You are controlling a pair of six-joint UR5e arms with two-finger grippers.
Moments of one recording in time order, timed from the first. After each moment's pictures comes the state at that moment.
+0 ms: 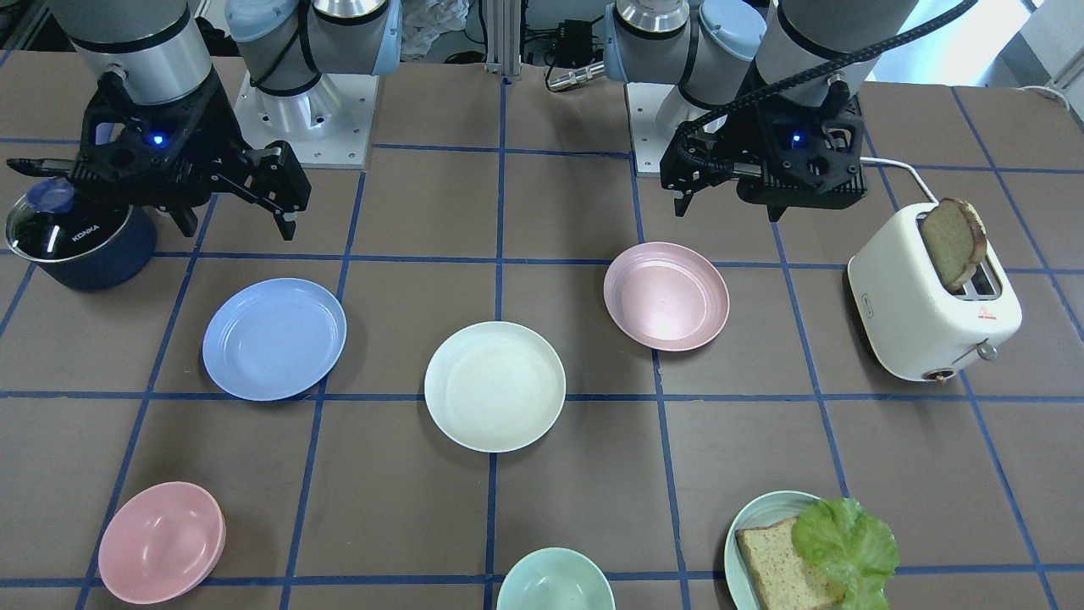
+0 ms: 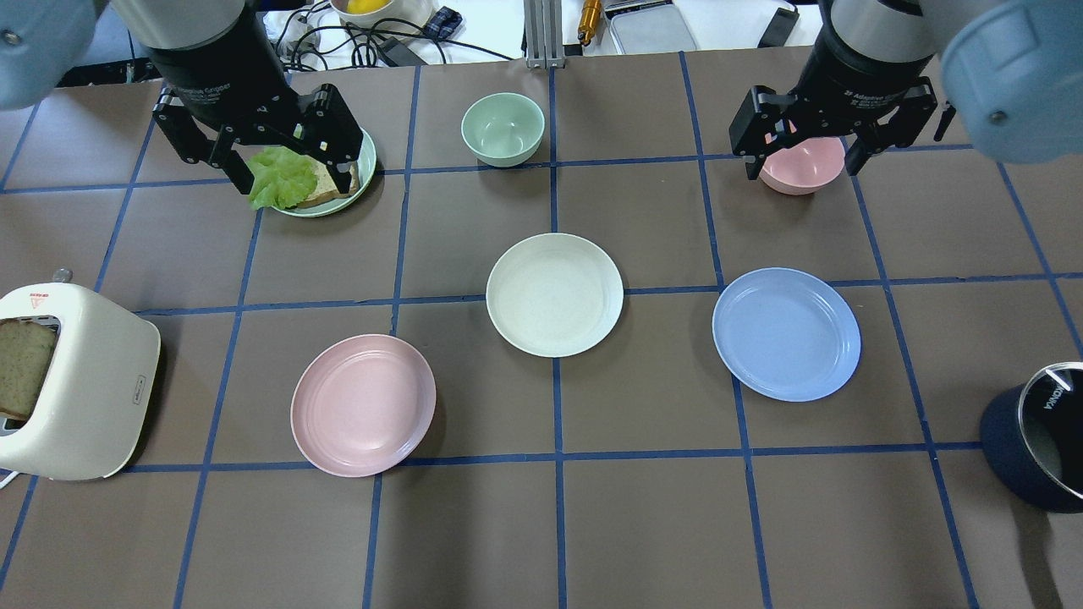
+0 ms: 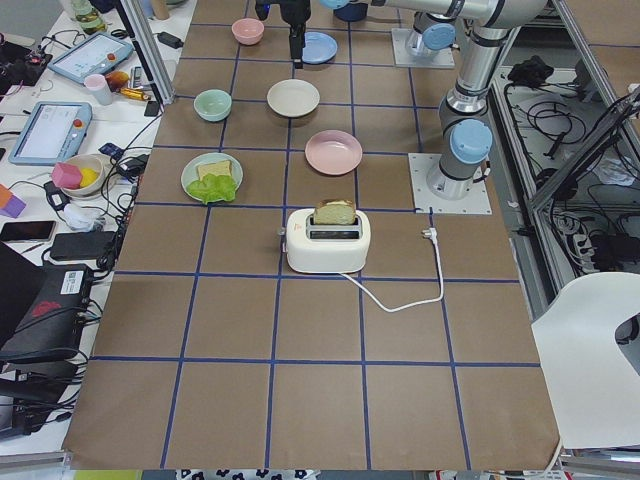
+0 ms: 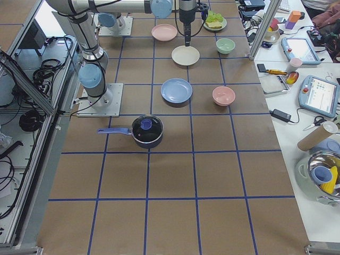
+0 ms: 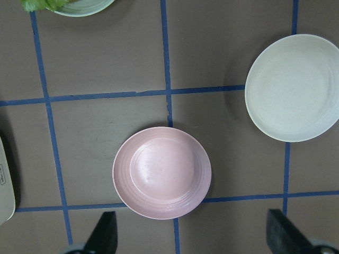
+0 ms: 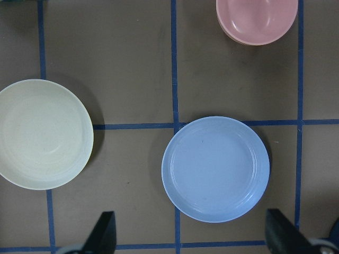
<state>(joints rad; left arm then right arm) -1.61 -1.65 -1.40 -1.74 1.57 0.01 1.58 -1.57 1.57 -1.65 -1.59 0.02</state>
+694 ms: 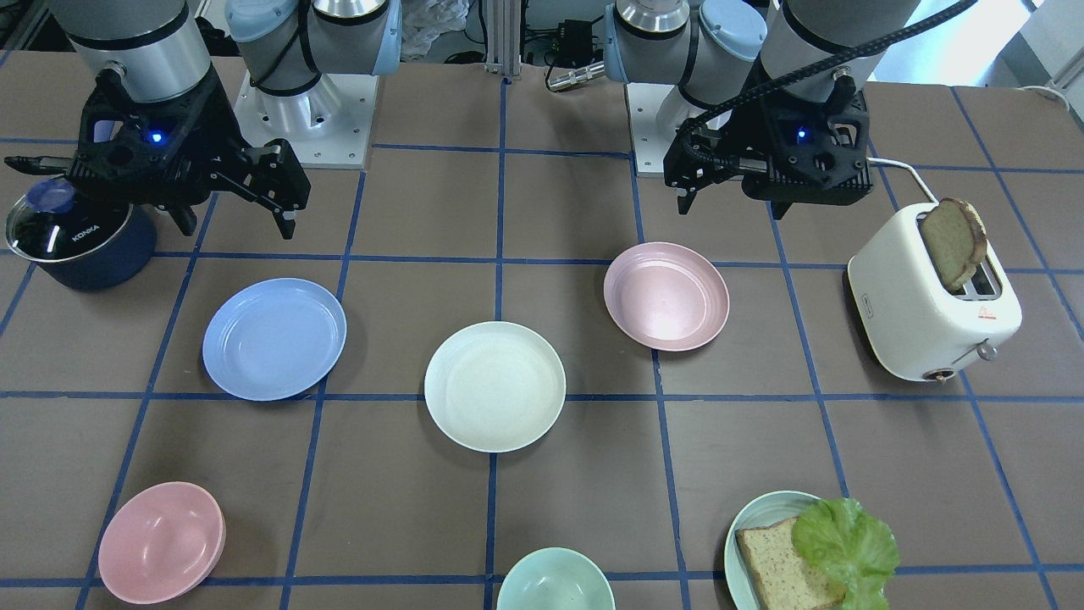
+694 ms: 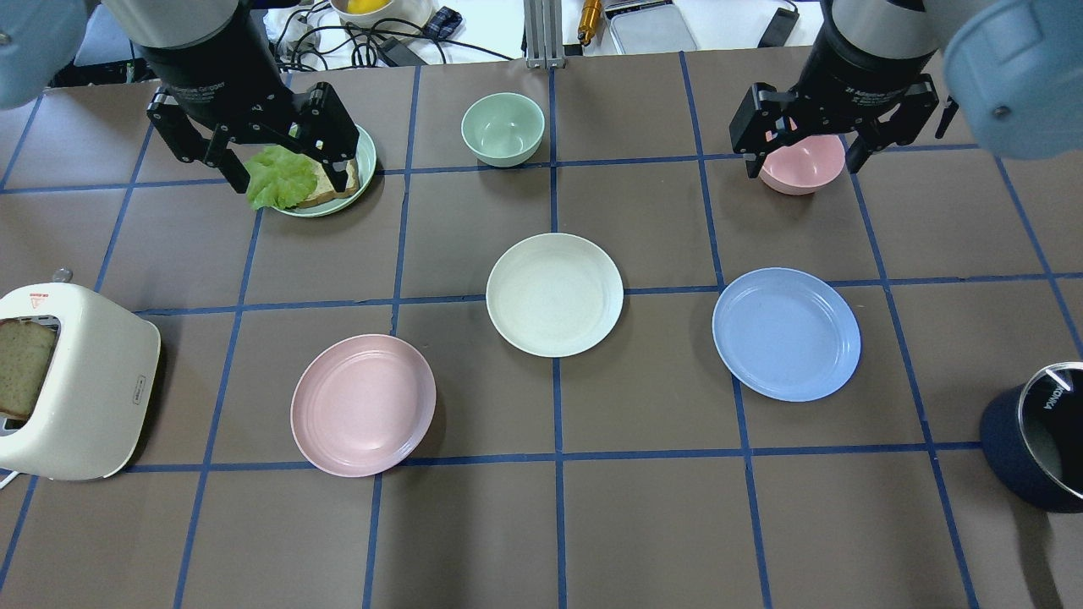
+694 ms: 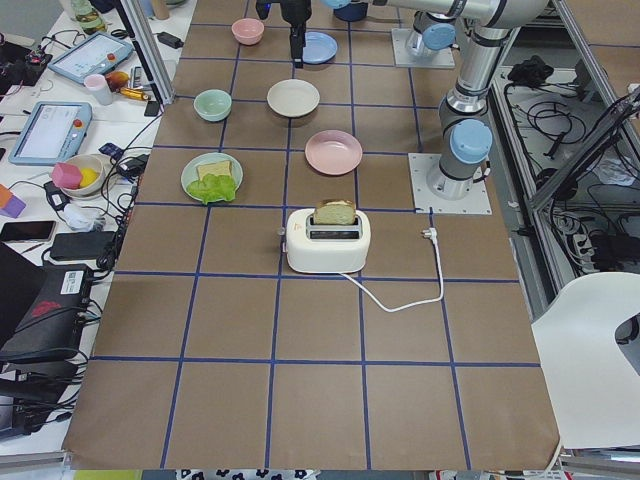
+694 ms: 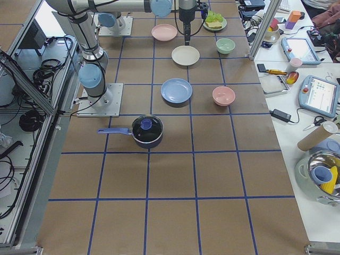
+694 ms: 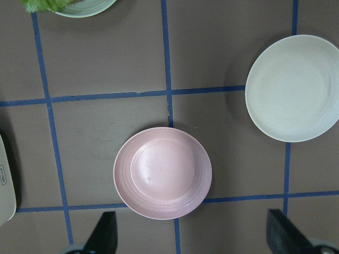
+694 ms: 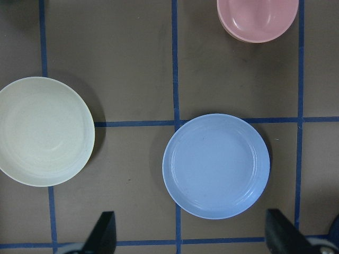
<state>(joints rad) -1.60 -1.64 -1.39 -1.74 1.57 0.01 1.58 -1.56 1.56 -1.64 -1.59 0.02</state>
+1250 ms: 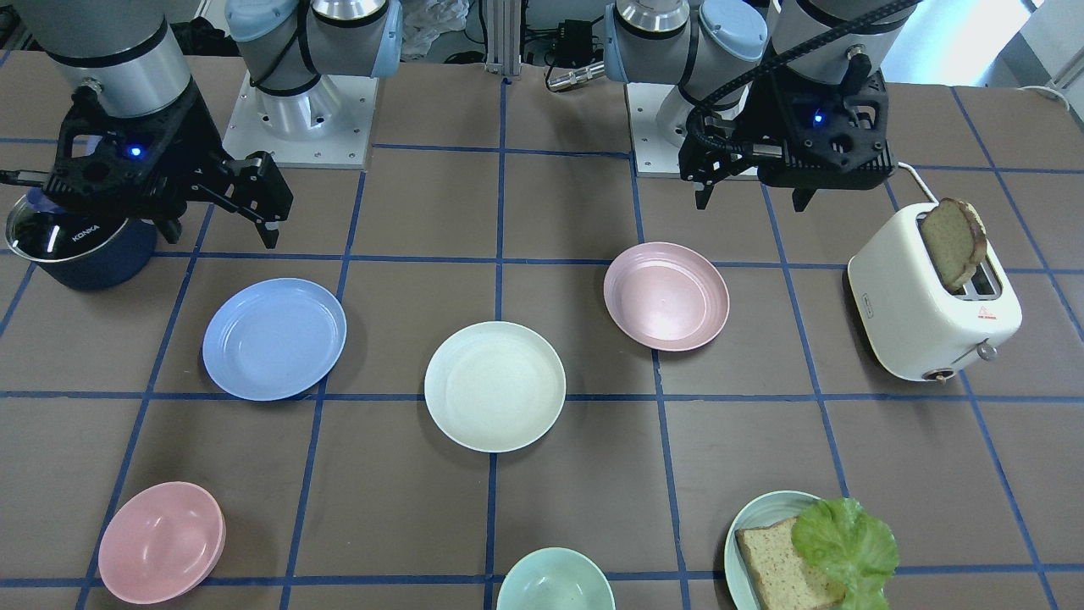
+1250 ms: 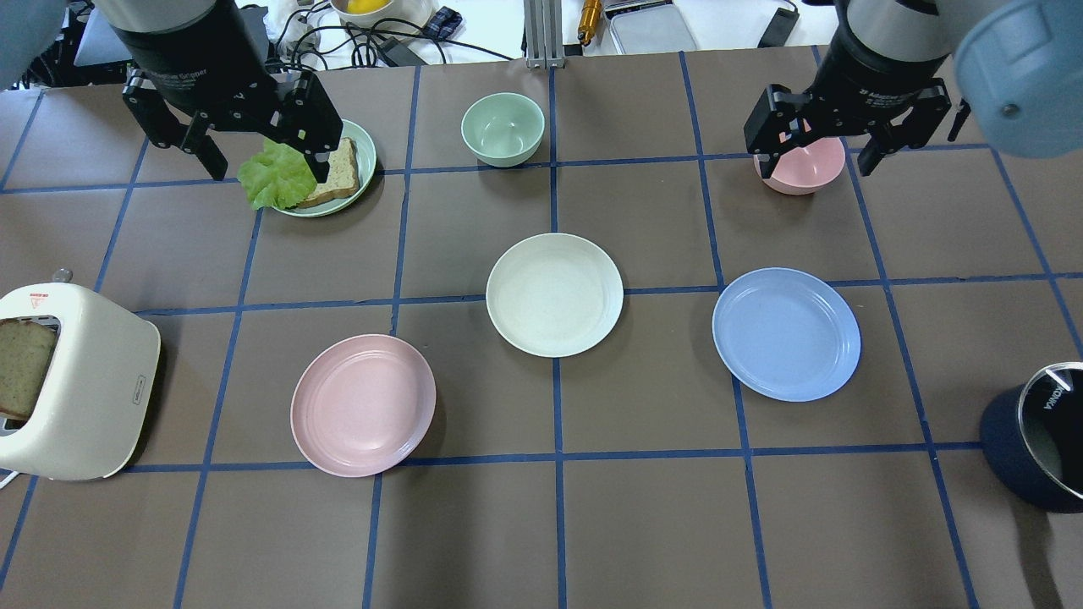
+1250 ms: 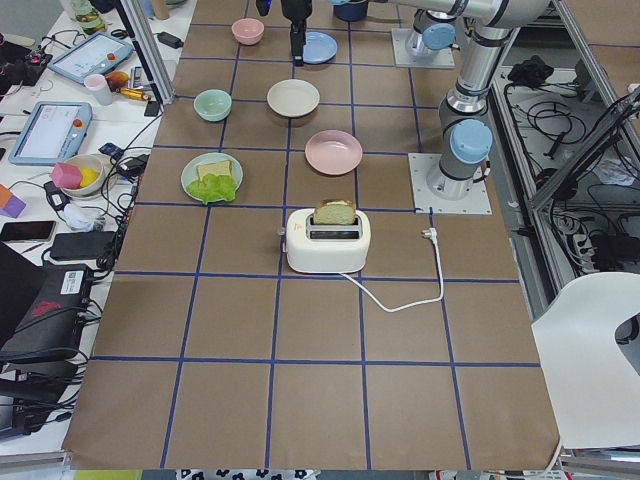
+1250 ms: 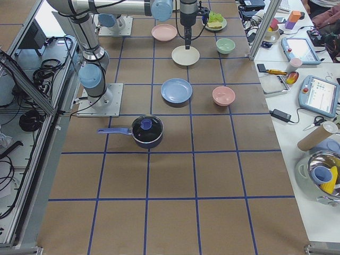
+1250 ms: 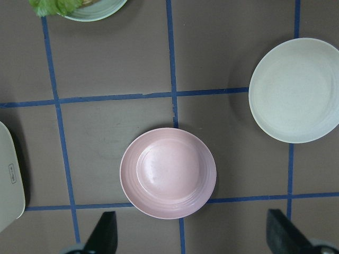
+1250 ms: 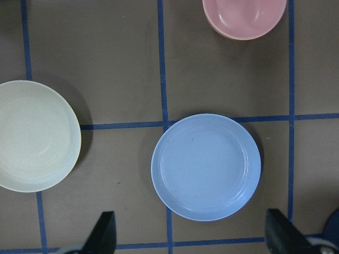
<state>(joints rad) -1.61 -1.65 -1.36 -1.75 1.65 0.01 1.52 -1.56 1.58 -1.65 -1.58 -0.02</state>
